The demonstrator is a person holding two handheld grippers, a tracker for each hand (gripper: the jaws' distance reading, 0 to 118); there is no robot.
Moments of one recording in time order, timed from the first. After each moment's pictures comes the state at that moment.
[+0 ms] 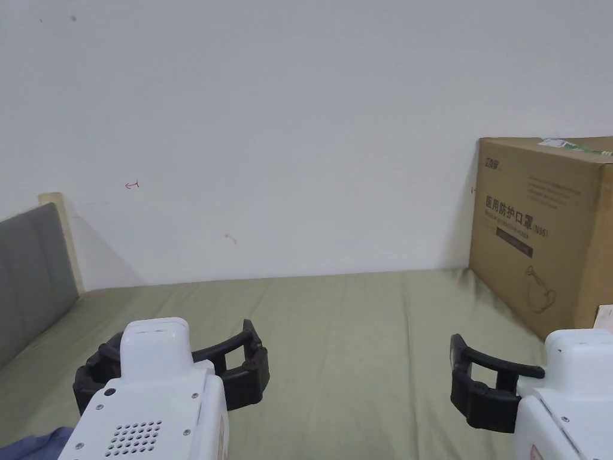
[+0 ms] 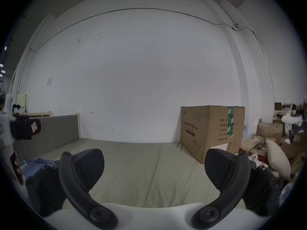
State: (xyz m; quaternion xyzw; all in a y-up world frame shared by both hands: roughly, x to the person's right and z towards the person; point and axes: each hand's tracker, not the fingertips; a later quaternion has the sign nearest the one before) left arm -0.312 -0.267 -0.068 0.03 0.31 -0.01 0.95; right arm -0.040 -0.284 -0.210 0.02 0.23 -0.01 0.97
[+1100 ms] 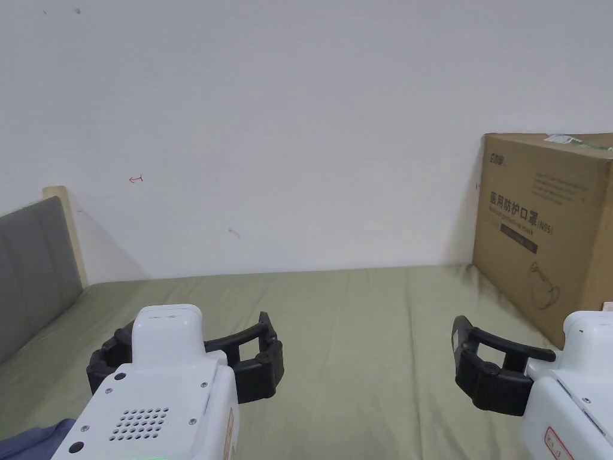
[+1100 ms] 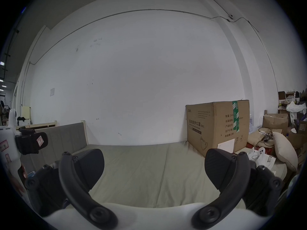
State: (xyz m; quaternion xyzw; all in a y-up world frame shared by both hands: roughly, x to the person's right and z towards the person) left arm -0.313 -0.258 -0.063 0.02 0.28 -0.01 0.96; right arm -0.039 -0.271 -0.205 0.02 0.26 -0.04 0.97
